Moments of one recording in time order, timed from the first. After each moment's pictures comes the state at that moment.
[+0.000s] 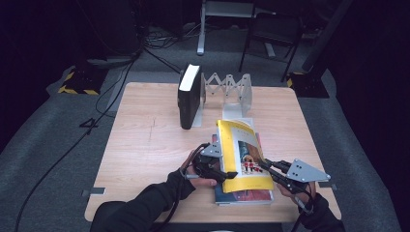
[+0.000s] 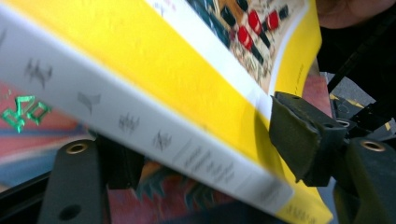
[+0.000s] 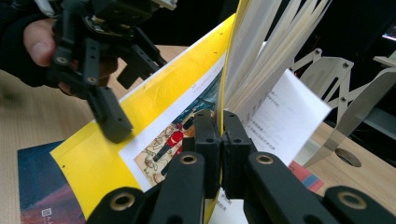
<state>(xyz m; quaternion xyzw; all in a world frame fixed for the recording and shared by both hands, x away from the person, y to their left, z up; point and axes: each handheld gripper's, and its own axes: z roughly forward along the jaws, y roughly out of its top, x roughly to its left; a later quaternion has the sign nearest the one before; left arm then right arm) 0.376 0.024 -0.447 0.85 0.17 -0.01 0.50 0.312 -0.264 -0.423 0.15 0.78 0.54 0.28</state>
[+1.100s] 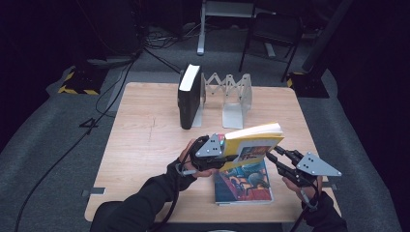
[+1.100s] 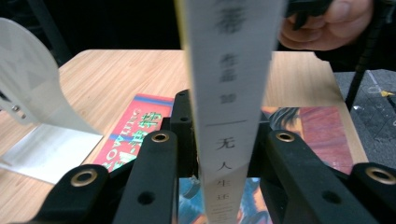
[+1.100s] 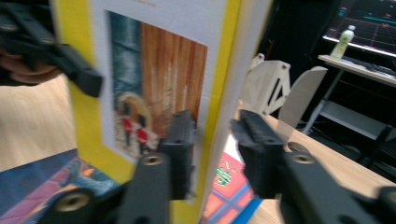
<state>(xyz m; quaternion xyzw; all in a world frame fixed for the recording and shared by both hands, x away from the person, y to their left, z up) 0.365 0.033 -0.407 0.83 0.08 0.12 0.53 0.324 -0.282 -0.414 0.22 0.74 0.54 0.33</state>
